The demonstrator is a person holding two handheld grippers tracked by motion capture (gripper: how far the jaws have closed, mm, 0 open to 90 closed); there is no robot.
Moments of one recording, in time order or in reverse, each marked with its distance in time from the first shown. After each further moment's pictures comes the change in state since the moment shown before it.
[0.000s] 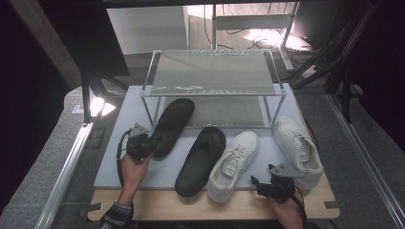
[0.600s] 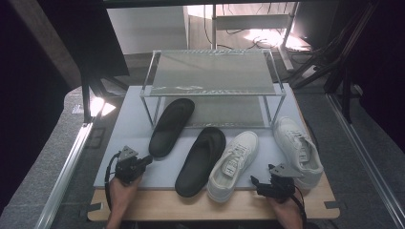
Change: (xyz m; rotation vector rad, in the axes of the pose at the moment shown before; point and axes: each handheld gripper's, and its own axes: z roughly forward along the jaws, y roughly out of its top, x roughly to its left) left arm 0.004 -0.067 -0.026 0.059 0.004 -0.030; right arm 0.000 0.000 0.000 0.000 0.000 0.000
